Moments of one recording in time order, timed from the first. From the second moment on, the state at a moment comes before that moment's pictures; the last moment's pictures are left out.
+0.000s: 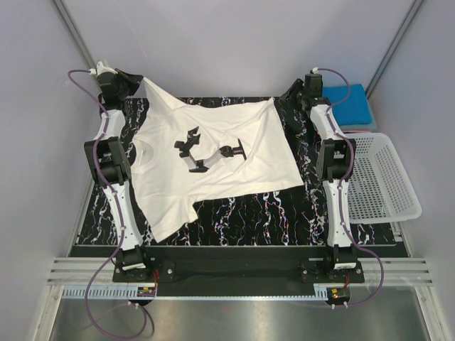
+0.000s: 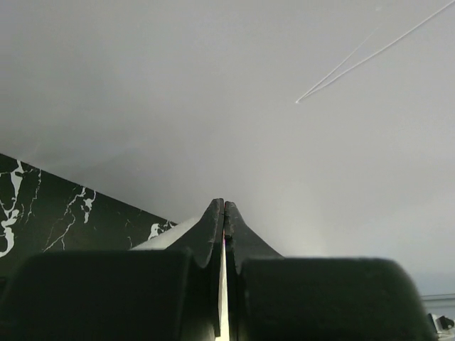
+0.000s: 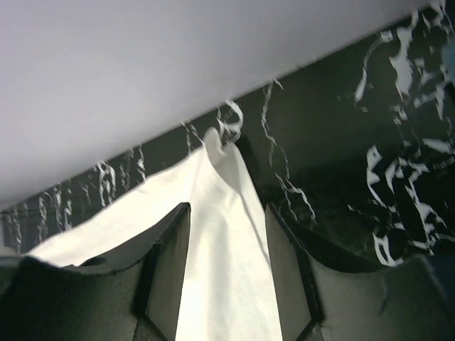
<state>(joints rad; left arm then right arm) 0.23 2.48 2.18 0.22 0.33 -0.86 0.06 2.69 2.48 -0.35 -0.18 0.66</state>
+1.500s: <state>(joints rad) -0.05 0.84 0.66 -0.82 -0.27 -1.46 0.21 1.65 1.26 -0.89 0.05 0.97</state>
